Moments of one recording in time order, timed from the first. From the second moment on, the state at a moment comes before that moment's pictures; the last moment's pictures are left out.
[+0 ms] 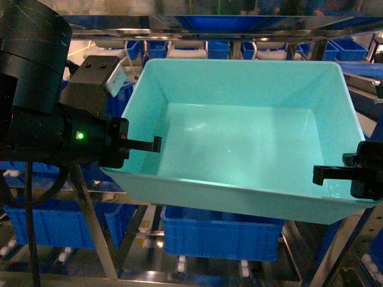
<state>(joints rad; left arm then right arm) -0.25 1.83 0.89 0.30 -0.06 -0.03 0.22 1.75 0.56 0.80 0.16 0.14</state>
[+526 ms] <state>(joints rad) -0.25 1.82 0.89 0.30 -0.06 -0.03 0.22 1.75 0.55 0.80 0.16 0.14</state>
